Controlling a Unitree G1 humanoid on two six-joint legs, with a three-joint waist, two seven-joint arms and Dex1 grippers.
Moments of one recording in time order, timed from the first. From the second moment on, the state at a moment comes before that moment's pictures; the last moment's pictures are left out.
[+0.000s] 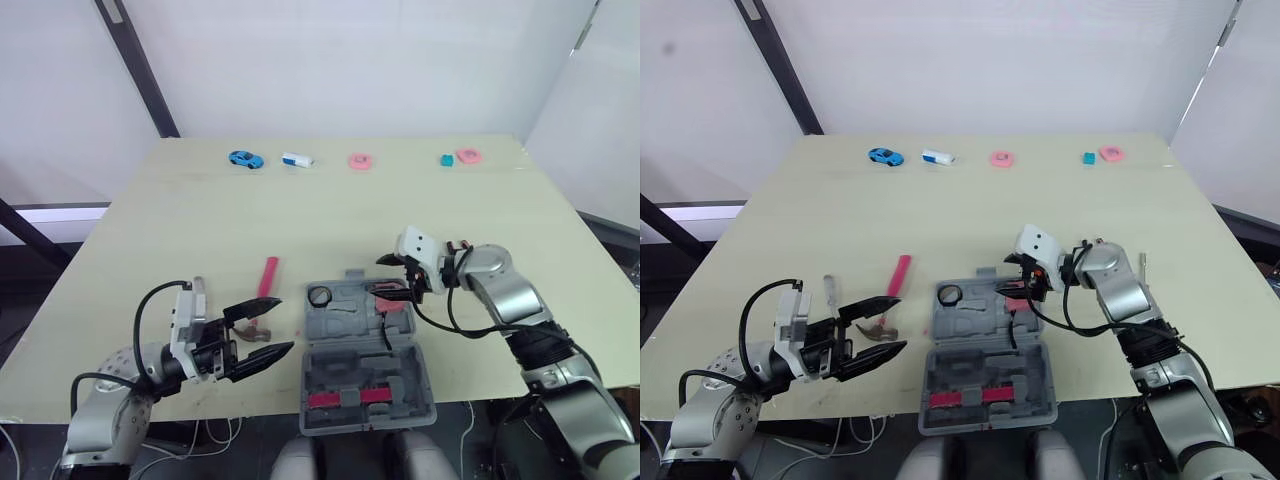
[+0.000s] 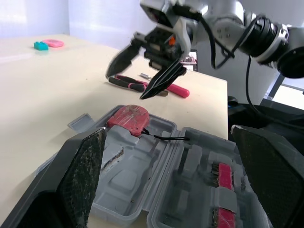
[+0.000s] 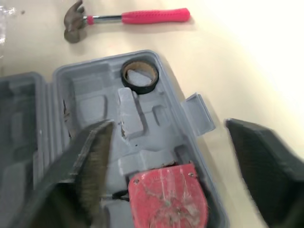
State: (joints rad) left arm 0.05 0.62 0.22 -0.11 -0.65 0.17 -1.30; right arm -0.64 -0.36 0.22 0.22 0.01 0.34 1.09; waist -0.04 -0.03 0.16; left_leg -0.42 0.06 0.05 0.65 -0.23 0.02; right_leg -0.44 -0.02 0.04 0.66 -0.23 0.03
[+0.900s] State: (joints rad) left arm 0.02 0.63 0.22 -0.07 -0.65 0.16 -1.34; right arm -0.54 -0.35 0.22 0.31 0.05 0.22 0.96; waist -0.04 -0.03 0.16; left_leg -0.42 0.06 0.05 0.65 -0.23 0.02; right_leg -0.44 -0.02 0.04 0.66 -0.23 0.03
